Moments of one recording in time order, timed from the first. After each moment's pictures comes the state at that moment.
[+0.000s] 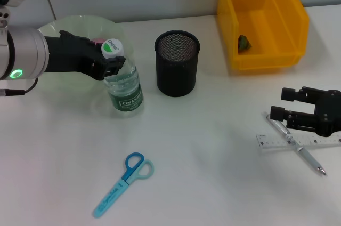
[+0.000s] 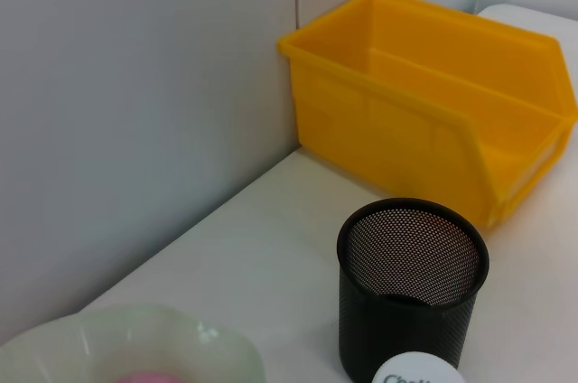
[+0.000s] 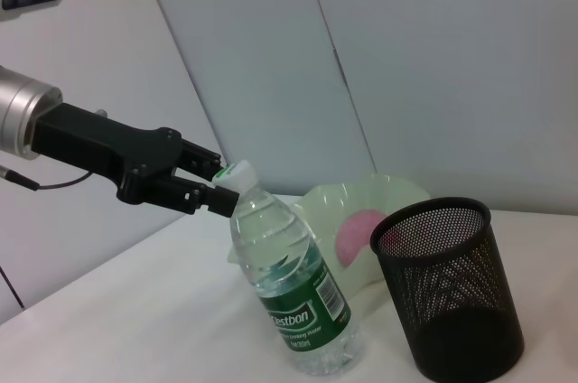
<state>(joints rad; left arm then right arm) -0.39 -2.07 1.51 1.65 2.43 1.19 -2.55 0.21 2.06 -0.75 -0.93 -1.79 -1.62 1.56</state>
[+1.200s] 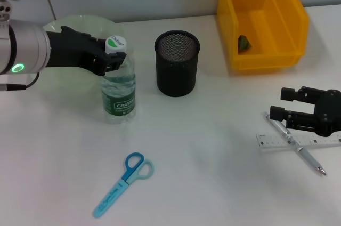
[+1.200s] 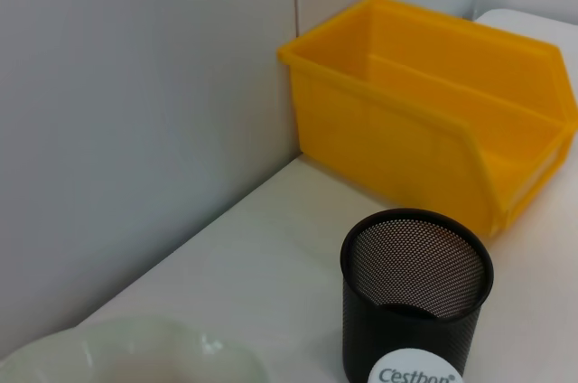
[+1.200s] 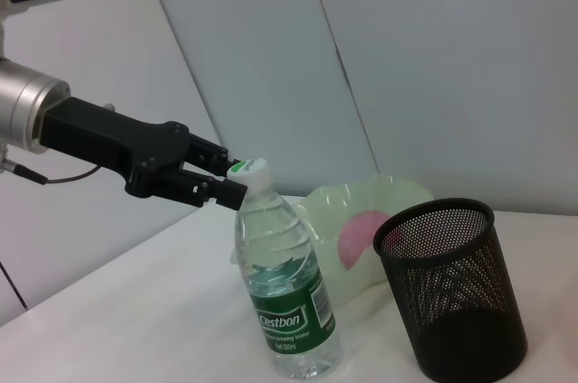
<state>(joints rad) -0.41 -2.07 1.50 1.64 2.43 1.19 -2.55 0.21 2.06 -0.75 -0.93 -1.79 -1.62 1.56</state>
